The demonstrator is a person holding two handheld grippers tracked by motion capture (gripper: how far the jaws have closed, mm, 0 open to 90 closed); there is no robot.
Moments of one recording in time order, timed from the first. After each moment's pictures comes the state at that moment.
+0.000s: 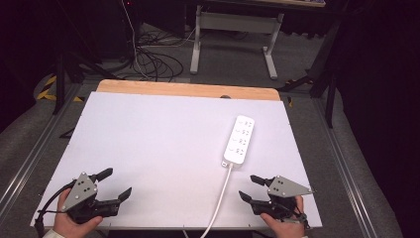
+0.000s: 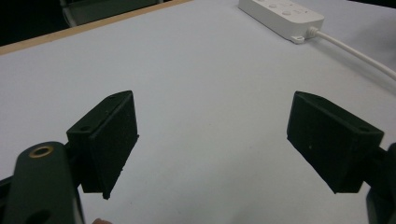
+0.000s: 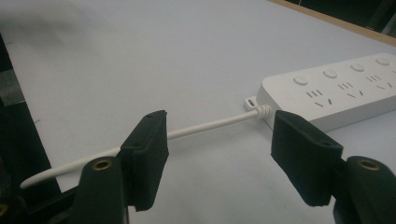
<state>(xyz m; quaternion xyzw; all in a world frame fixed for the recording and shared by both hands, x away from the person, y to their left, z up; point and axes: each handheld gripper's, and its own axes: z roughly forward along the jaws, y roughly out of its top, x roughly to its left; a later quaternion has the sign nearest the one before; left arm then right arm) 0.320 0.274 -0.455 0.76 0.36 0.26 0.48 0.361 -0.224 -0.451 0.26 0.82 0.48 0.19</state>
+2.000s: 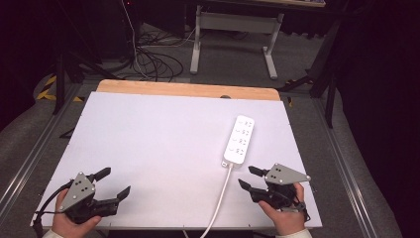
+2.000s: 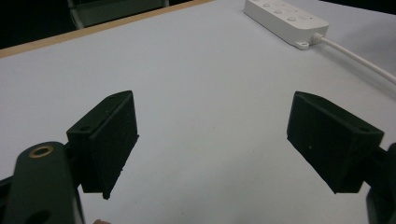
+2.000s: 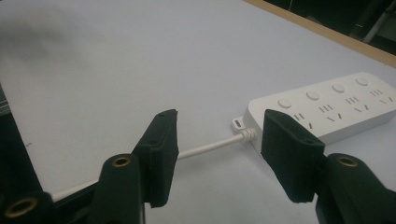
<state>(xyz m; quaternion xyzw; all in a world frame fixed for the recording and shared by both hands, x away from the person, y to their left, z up) 0.318 0.275 -0.453 0.75 0.37 0.26 0.48 0.375 -0.211 -0.417 0.27 0.82 0.45 0.20</state>
